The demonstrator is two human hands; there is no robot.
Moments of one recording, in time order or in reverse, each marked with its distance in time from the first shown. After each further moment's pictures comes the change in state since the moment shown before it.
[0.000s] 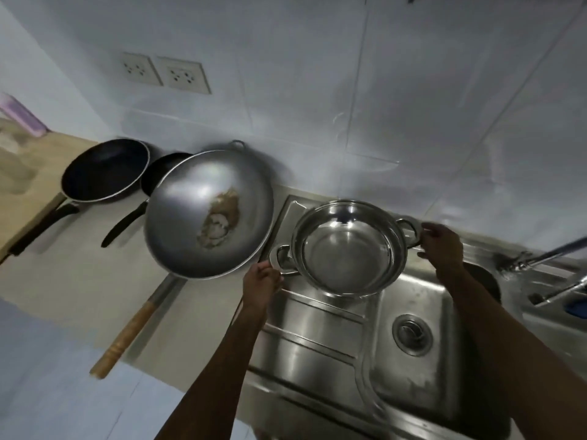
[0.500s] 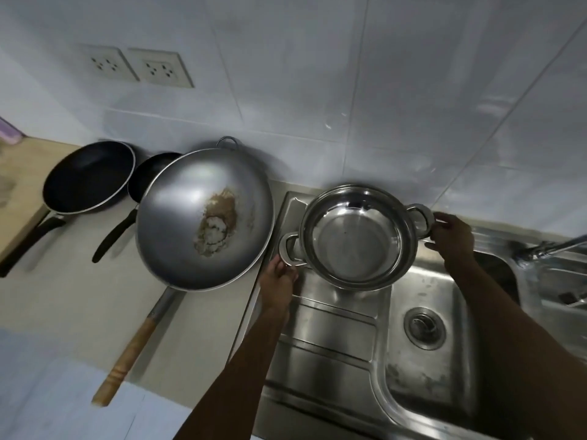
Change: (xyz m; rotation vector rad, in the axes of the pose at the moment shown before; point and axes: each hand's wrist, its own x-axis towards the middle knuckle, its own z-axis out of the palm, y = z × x) left_hand 0.018 0.001 0.034 -0.118 -0.038 0.014; right_hand 0.023 0.010 0.017 0.171 0.036 0.088
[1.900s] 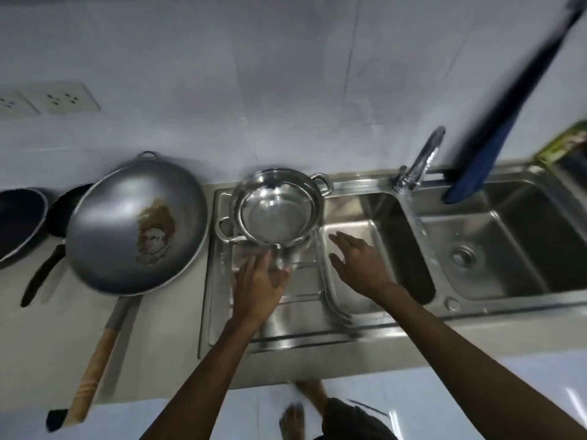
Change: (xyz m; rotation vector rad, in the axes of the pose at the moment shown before) left_hand -0.131 0.004 -0.035 1.294 -0.412 0.635; right_hand -0.263 0.050 -0.050 -0.798 -0.138 -0.553
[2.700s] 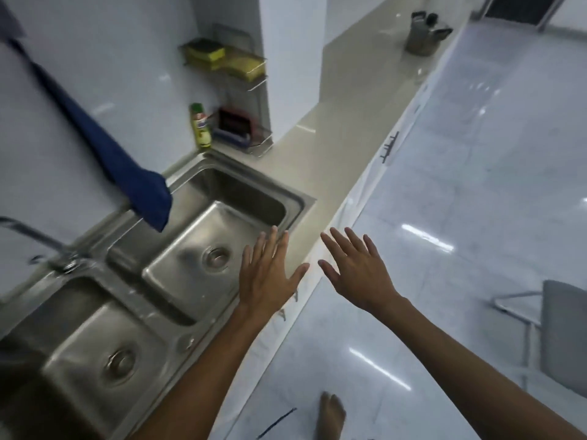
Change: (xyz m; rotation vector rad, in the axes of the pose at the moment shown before) left_hand -0.146 0.530 0.323 0.282 -0.311 1.084; right_hand -0.398 0.393 -0.207 -0.277 0.321 0.774
